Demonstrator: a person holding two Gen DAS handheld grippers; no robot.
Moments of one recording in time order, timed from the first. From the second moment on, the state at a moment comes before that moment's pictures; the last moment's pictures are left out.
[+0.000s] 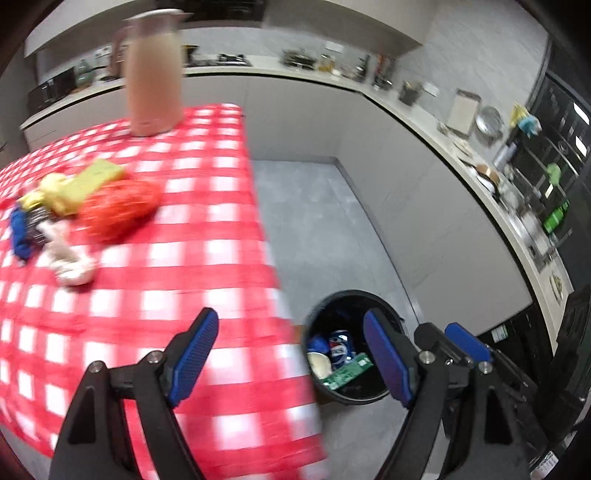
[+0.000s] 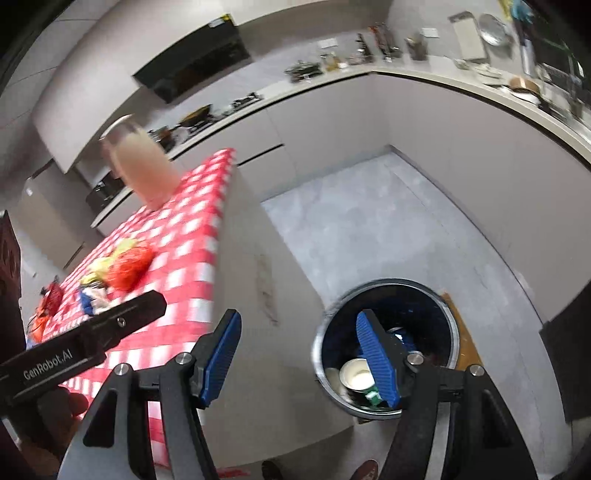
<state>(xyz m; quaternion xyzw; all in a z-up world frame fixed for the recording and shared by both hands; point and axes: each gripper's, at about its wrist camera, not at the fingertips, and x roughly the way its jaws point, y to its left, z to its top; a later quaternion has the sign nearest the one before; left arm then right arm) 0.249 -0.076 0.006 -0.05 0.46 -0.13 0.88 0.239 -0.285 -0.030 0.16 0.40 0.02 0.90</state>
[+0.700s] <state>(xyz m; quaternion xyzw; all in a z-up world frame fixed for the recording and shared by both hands) 0.272 0.138 0.003 -0.11 0.43 -0.03 0.89 0.293 -0.069 -0.010 0.11 0.40 0.09 0.90</state>
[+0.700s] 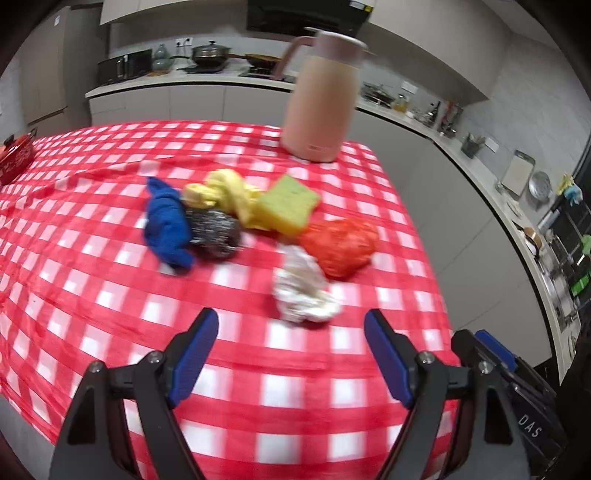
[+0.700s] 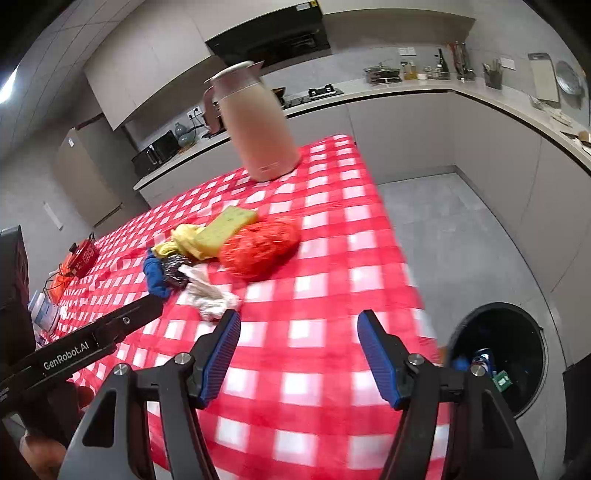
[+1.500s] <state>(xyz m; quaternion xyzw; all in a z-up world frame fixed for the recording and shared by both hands) 0.323 0.245 -0.032 -0.11 0.45 -0.02 0.88 0.367 0.055 -0.075 0.07 0.46 0.10 0.88</state>
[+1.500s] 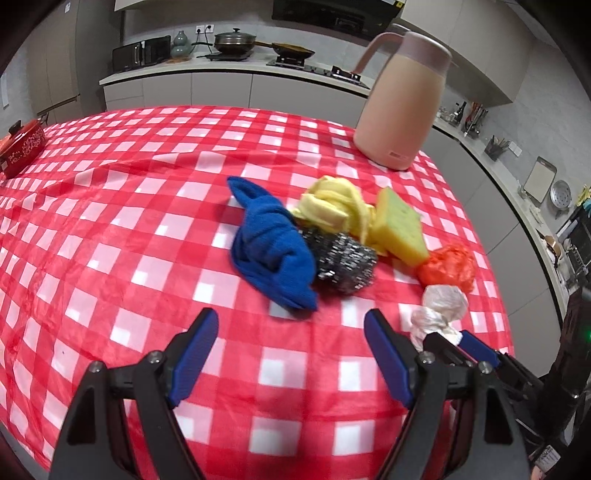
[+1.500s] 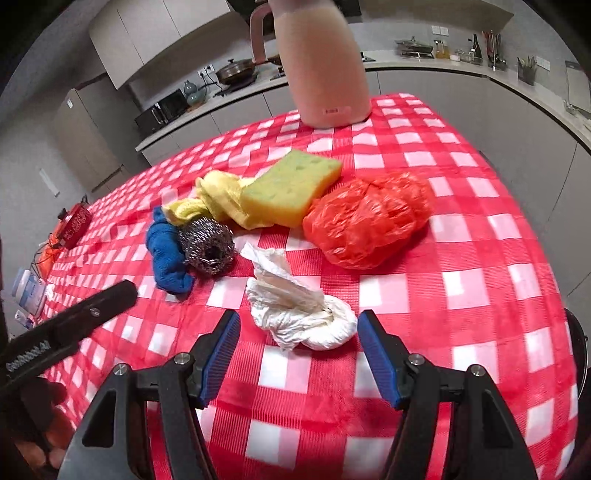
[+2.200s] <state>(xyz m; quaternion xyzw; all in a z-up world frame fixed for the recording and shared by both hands) 0.381 0.267 -0.059 -0.12 0.46 -0.02 0.88 0.389 0.077 -0.082 0.06 0.45 0.11 0.88</state>
